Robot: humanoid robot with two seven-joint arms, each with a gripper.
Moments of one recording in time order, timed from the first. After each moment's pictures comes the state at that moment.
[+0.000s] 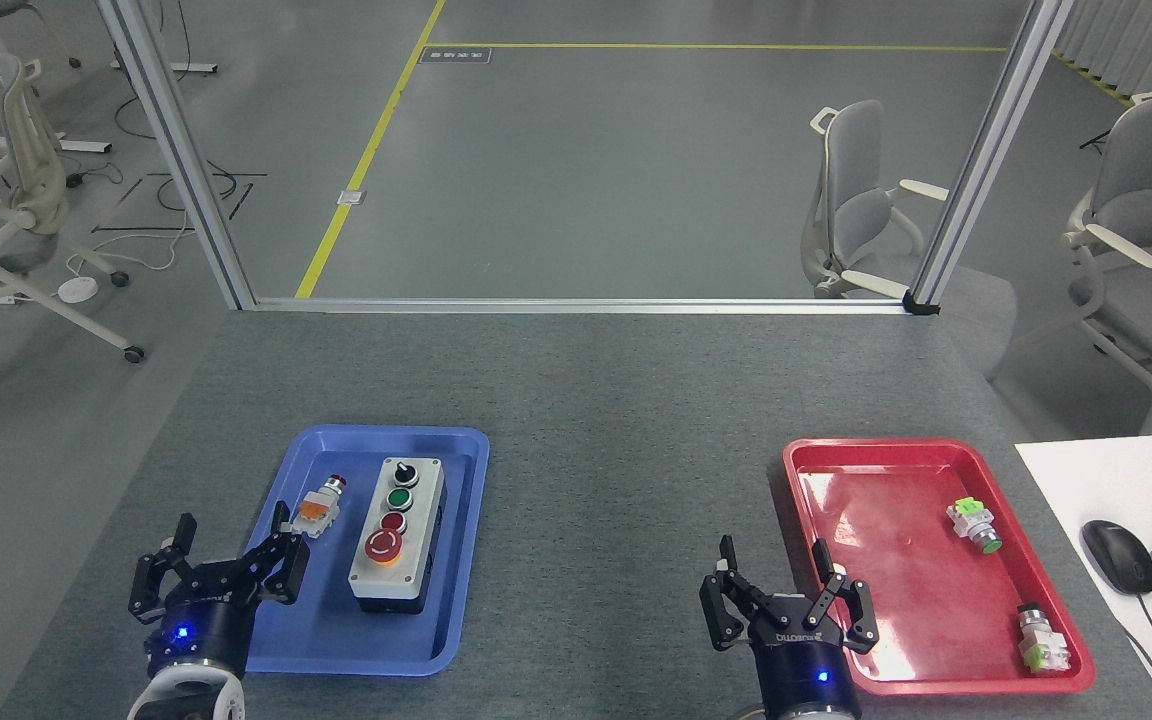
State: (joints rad) left arm -0.13 0.15 0.09 -1.28 -1.33 0.00 0.21; right arm 0.02 0.16 0.03 -1.48 1.56 0.01 -0.11
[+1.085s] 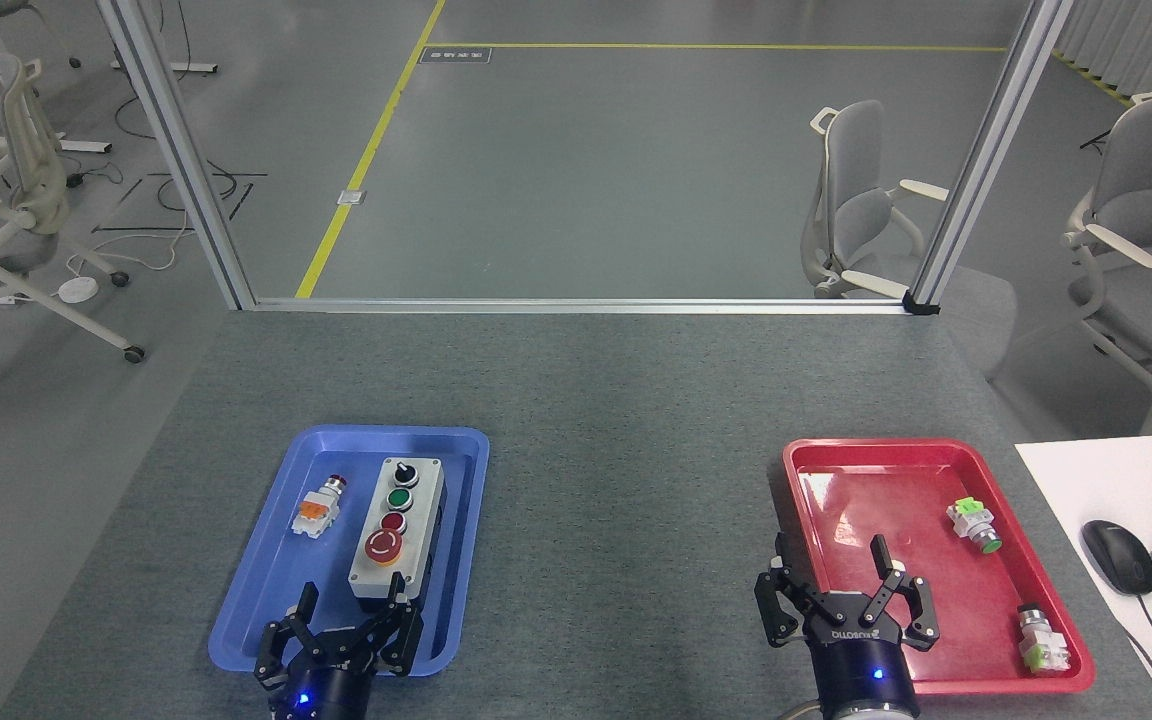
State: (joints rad) left arm -0.03 0.01 -0.07 -1.27 -1.34 0.08 0.21; right arm 0.02 0.06 -0.01 -1.49 1.56 0.03 -0.12
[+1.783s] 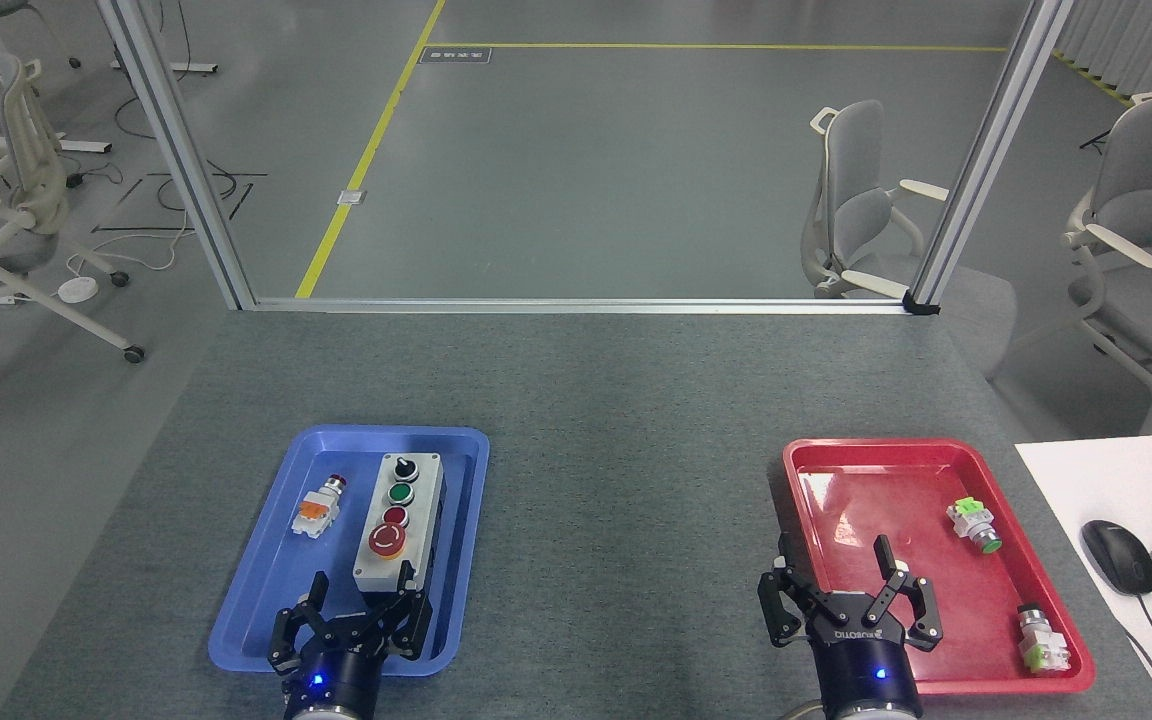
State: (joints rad) left arm -0.09 0.00 -0.08 -1.20 -1.34 0.09 0.22; right arm 0.02 0.06 -0.01 -1.49 1.56 0.03 -0.12
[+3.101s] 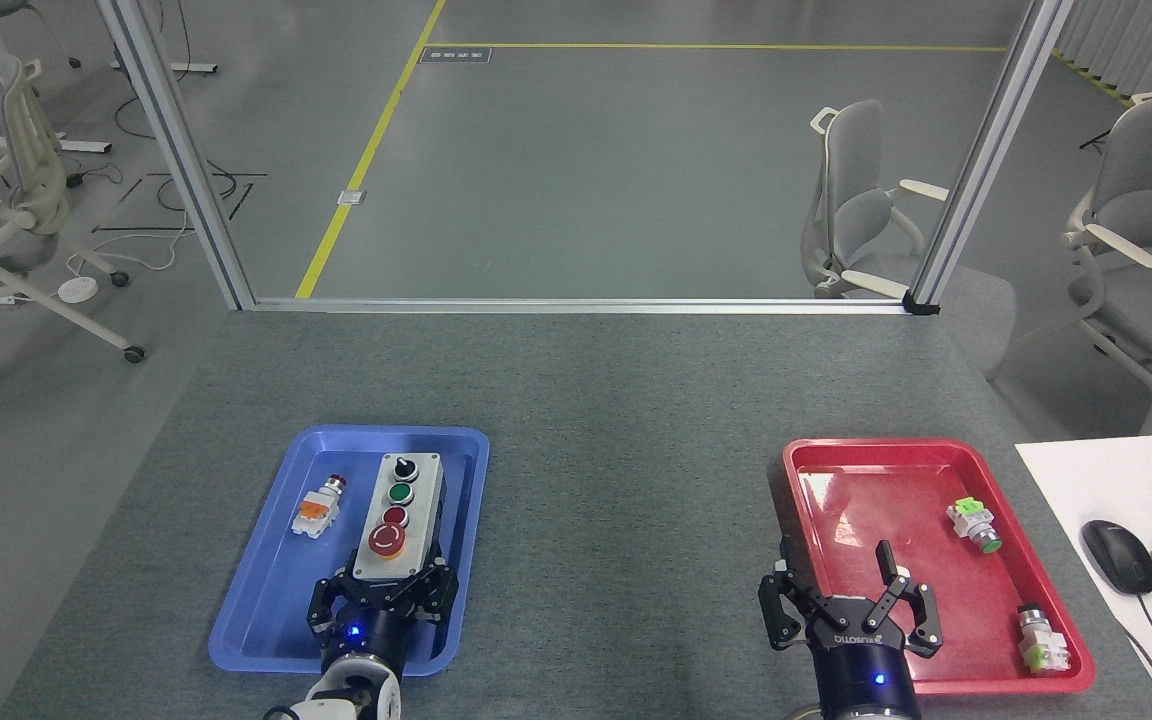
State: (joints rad) left arm -0.32 -0.02 -0.11 -0.85 -1.33 0.09 0.22; right arm 0.03 0.07 -0.01 -1.49 1.56 0.05 -0.12
